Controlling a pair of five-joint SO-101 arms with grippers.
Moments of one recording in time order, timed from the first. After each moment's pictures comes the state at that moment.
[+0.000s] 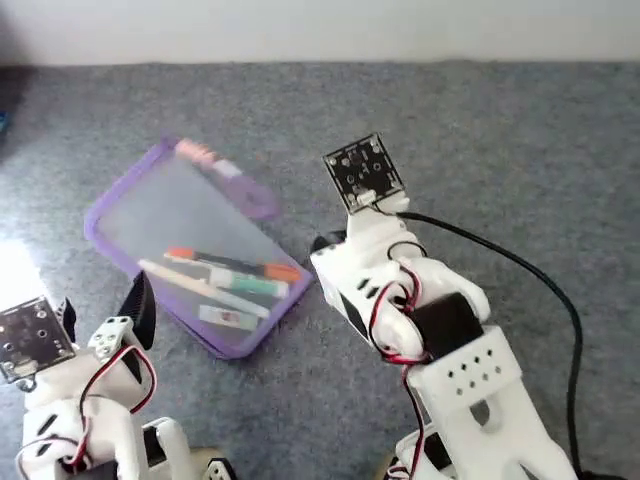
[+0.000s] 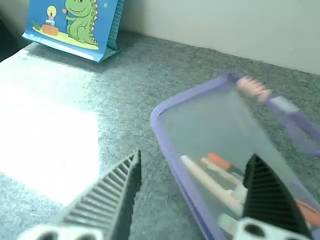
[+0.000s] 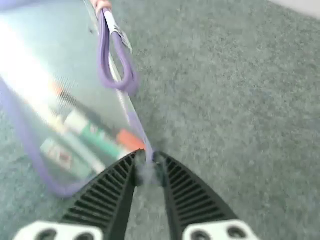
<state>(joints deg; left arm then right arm) -28.6 -98.1 56.0 82.0 5.9 -30.2 -46.3 32.9 64.7 -1.5</state>
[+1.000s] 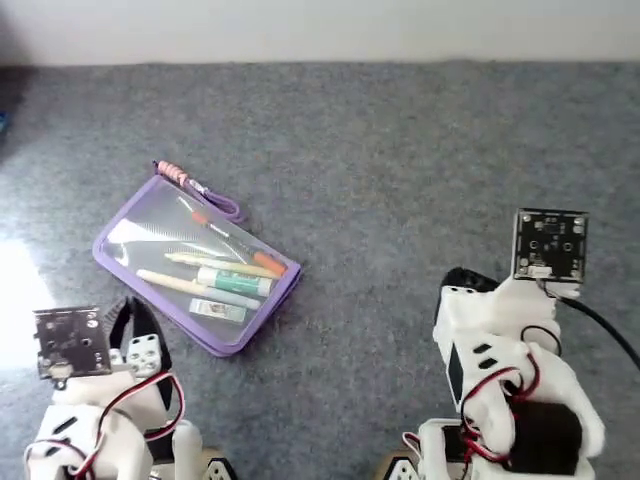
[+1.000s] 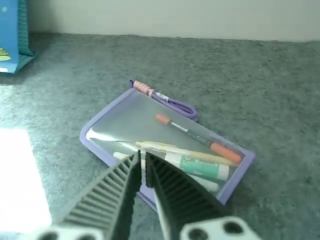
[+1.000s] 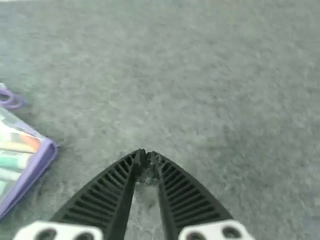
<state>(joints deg) -8.2 -98.1 51.5 89.3 5.0 1.1 -73.1 37.6 83.9 -4.5</state>
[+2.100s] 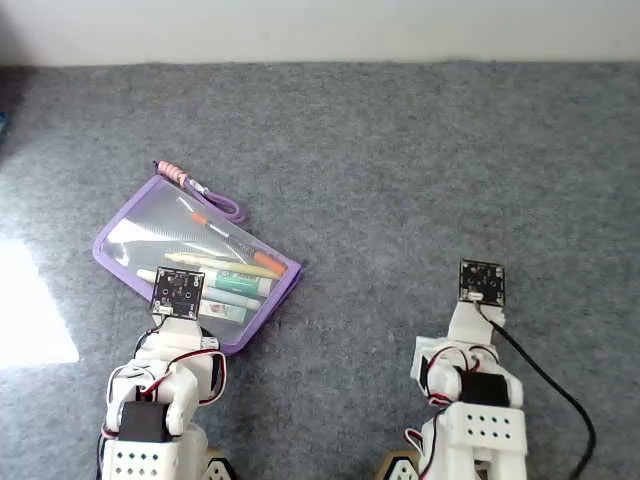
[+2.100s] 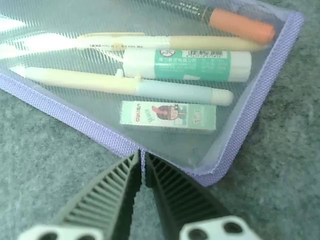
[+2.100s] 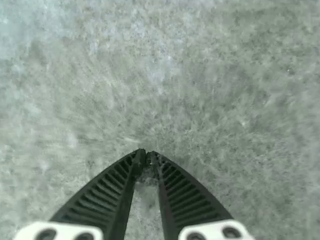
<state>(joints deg) -2.0 -97.2 95.9 68.6 0.0 3.9 -72.4 89.5 56.5 -4.5</state>
